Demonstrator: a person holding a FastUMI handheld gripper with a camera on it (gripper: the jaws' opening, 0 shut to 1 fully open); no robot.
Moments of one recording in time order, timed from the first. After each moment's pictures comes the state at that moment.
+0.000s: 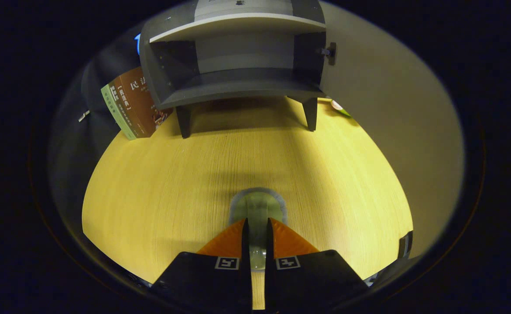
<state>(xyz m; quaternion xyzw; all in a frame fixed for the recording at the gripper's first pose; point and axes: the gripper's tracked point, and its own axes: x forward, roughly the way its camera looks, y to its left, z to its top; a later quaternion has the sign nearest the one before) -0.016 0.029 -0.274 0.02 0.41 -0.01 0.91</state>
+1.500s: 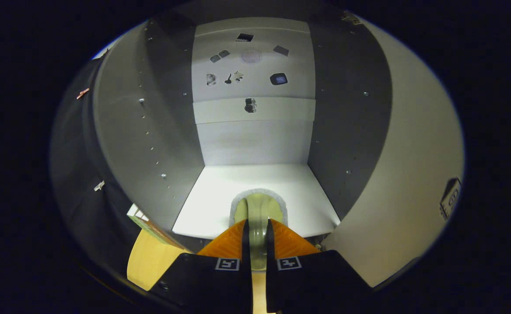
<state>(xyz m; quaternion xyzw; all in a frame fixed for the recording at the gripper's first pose) 0.222 0.052 0.084 0.02 0.24 0.01 0.97</state>
